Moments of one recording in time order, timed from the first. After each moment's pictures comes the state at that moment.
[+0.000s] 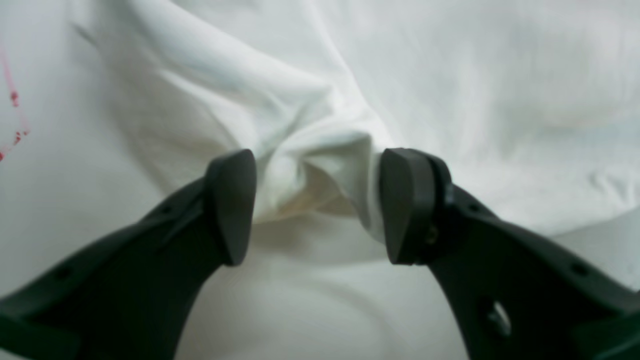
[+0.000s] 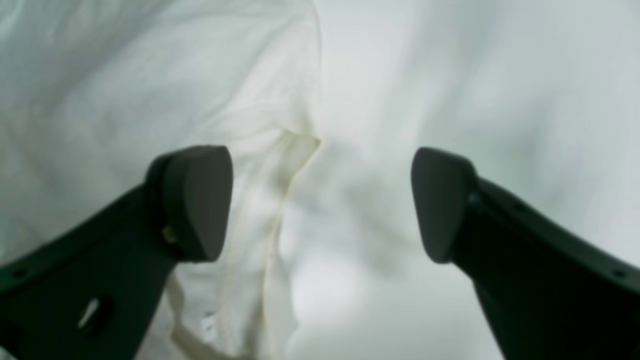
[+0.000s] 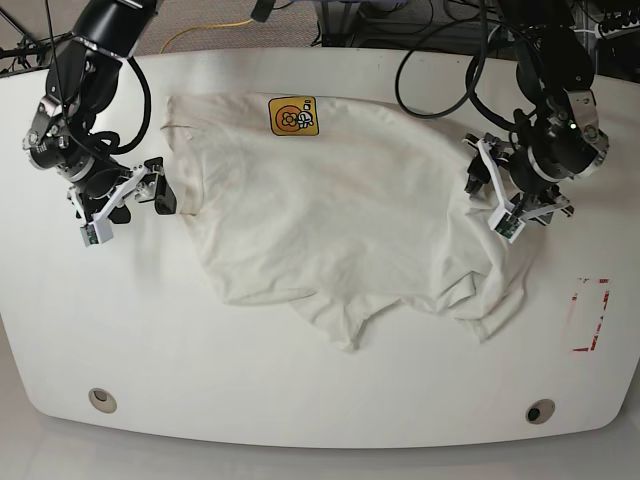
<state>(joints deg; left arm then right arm) 4.1 -11.0 -18.3 114.2 -21.5 -43.0 72.9 0.4 14.2 31.5 92.3 34.6 40.0 -65.6</state>
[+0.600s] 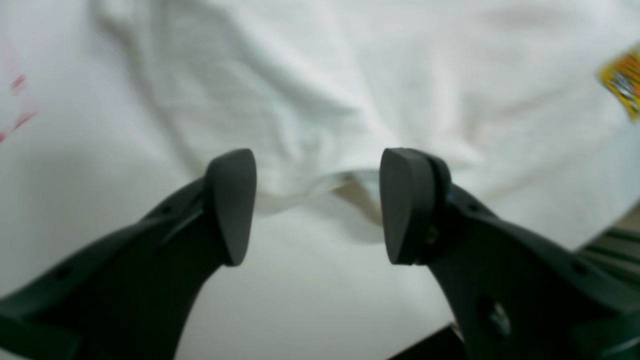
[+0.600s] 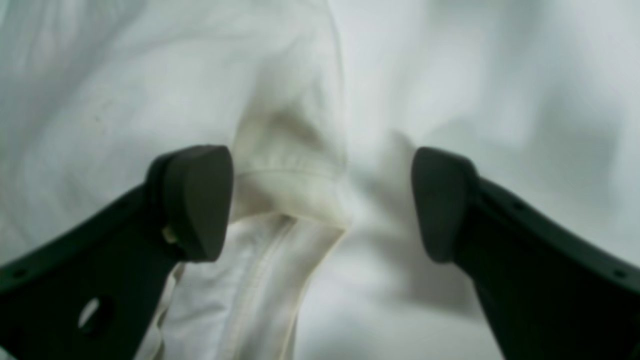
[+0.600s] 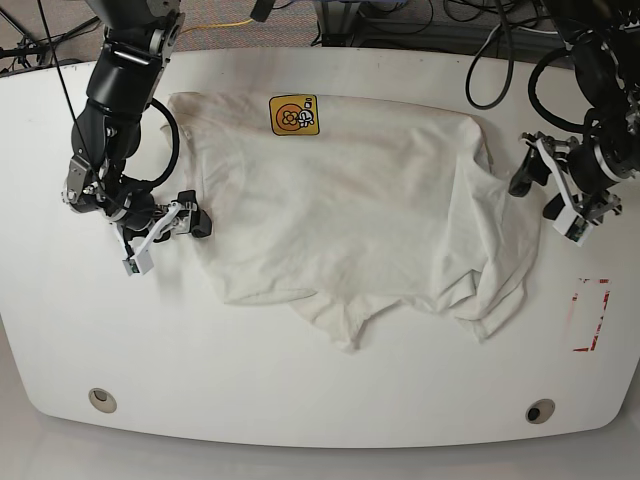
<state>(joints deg) 4.2 -21.5 -30.1 114.1 -48.1 -42.8 83.5 12.4 13.4 22.9 68.6 27.6 40.1 -58.3</state>
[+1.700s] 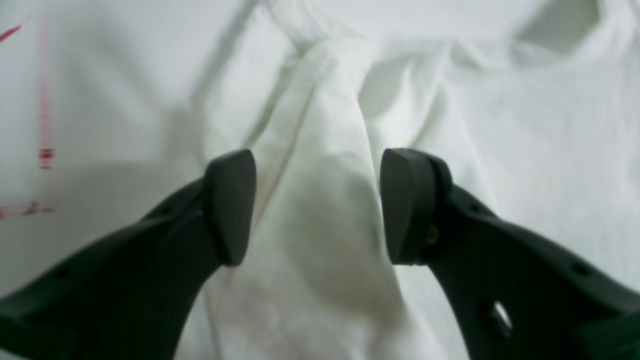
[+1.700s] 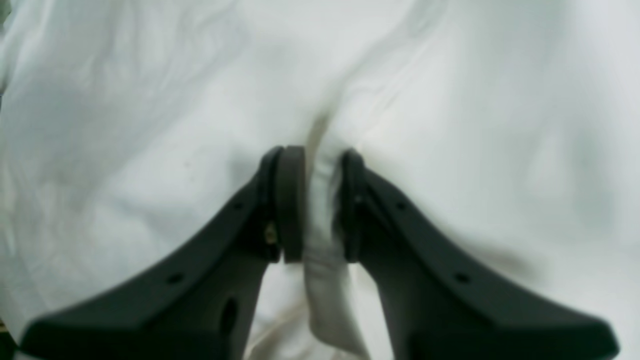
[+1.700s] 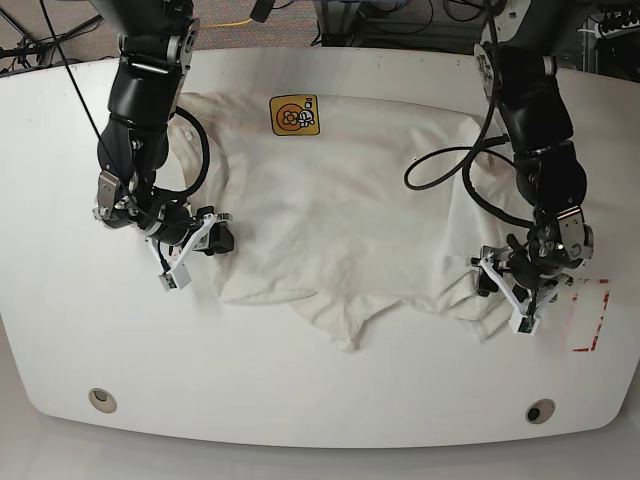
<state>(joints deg) -23.2 -9.1 -18.7 71.4 -1.5 -30.9 47.4 15.2 9.4 17.0 66.8 27.5 39.9 -55.1</state>
